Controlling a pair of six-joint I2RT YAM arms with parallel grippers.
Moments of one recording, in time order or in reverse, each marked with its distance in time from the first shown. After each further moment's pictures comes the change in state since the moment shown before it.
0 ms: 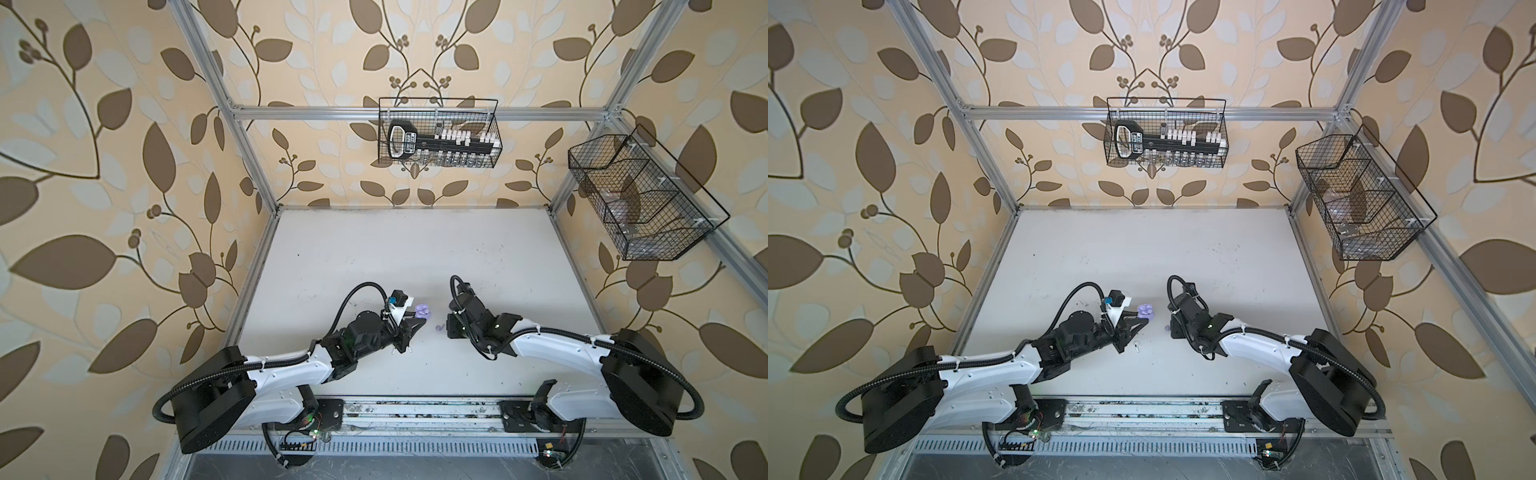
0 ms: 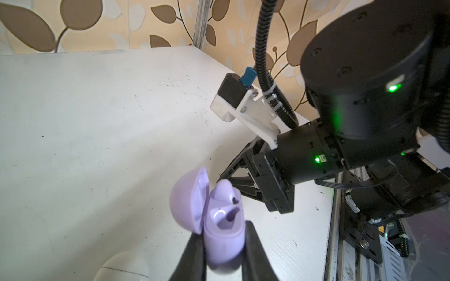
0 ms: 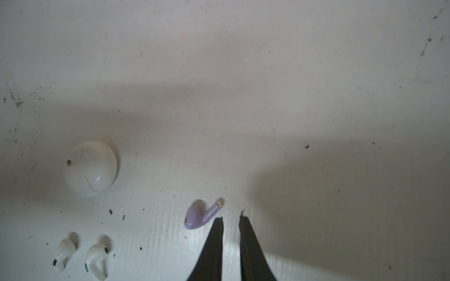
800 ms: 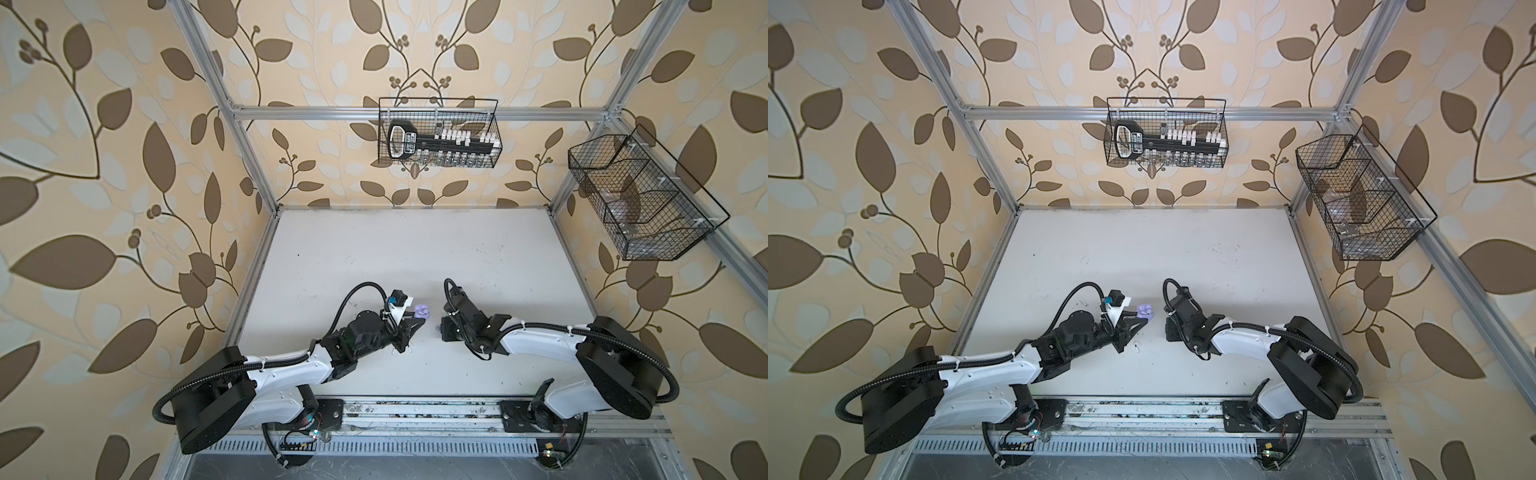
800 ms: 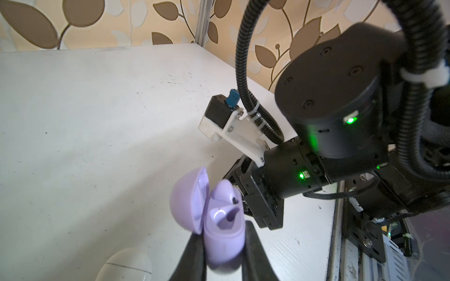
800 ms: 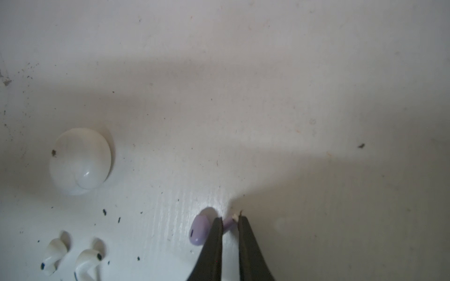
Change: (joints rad) left arm 0.006 0.000 0.000 -0.008 0.001 0.002; right arm 0.010 0.087 -0.033 0.106 -0.069 0.001
